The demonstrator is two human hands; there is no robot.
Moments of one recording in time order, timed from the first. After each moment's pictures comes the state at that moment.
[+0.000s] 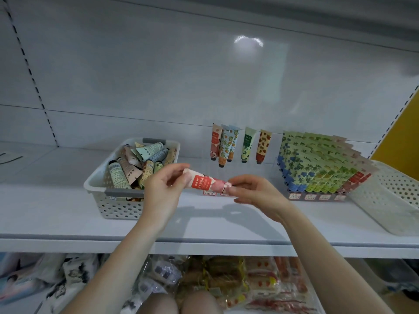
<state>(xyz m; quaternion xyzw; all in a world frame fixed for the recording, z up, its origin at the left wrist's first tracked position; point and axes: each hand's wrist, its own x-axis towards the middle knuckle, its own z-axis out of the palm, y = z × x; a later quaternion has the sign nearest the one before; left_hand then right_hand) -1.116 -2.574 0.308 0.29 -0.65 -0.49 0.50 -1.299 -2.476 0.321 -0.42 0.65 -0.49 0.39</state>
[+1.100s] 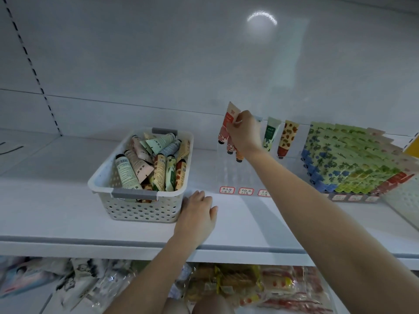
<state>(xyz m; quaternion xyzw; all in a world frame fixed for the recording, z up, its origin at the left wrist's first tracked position) -1.157 -2.608 0.213 0.35 -0.91 -0.13 0.18 -1.314 -2.639 0.343 -0.43 0.77 -0.47 0.01</state>
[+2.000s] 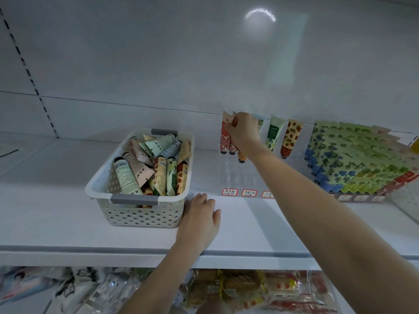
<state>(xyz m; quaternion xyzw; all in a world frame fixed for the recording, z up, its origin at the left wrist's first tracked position) -1.157 -2.610 0.211 0.35 -0.91 -0.13 0.19 -1.329 -2.666 0.339 -0.44 0.82 -0.36 -0.04</state>
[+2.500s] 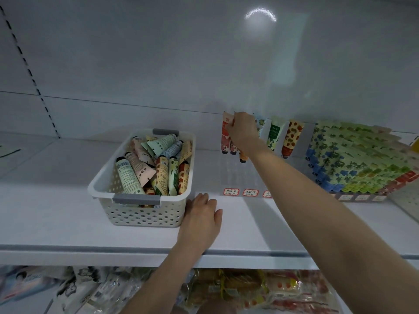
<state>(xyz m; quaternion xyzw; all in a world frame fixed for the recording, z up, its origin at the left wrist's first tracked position) -1.158 -2.610 0.204 0.36 -0.91 -0.12 0.20 -1.334 -2.672 0.335 -0.47 0.82 -0.31 -0.03</state>
